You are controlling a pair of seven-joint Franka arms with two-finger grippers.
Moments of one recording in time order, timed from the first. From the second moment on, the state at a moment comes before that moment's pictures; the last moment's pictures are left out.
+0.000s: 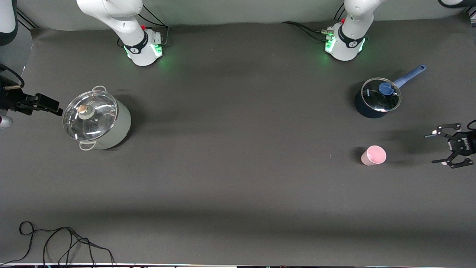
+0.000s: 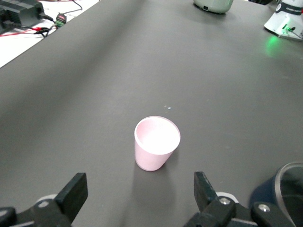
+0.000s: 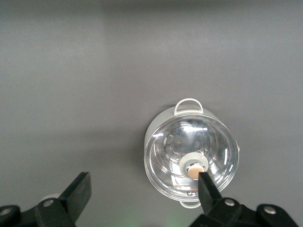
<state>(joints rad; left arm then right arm) 0.64 0.68 -0.09 -1.50 -0.73 1.62 2.12 -0.04 0.00 -0.04 -1.63 -0.01 1.57 -0.01</state>
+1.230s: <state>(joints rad) 0.64 0.96 -0.15 -1.50 -0.96 1.55 2.60 -0.04 0.00 -0.04 -1.60 -0.01 1.57 -0.01</state>
